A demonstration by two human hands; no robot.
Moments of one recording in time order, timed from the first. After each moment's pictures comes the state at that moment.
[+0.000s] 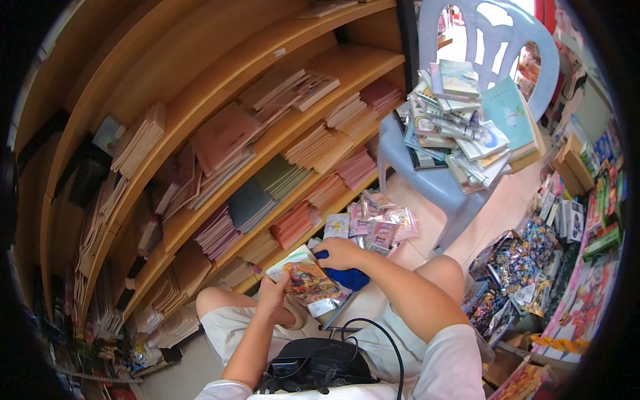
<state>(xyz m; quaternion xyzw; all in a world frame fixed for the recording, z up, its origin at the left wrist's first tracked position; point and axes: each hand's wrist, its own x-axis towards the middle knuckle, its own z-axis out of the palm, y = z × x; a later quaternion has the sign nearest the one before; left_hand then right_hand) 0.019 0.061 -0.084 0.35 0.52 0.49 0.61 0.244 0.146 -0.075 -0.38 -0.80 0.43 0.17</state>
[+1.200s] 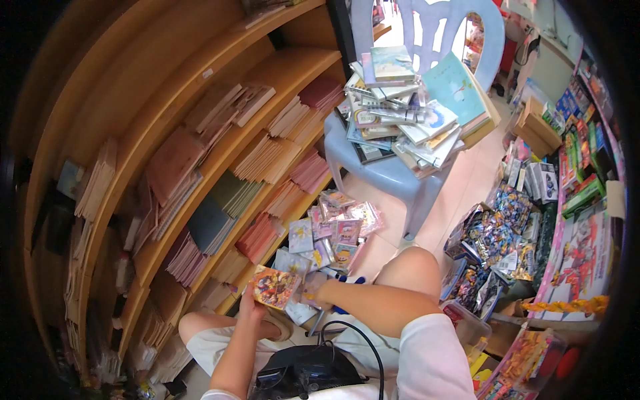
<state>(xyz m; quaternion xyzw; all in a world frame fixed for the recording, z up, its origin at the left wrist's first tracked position) -0.019 0.096 -0.194 0.04 0.48 0.49 0.72 0.227 0.084 -0.152 -0.27 -0.85 0.33 -0.30</state>
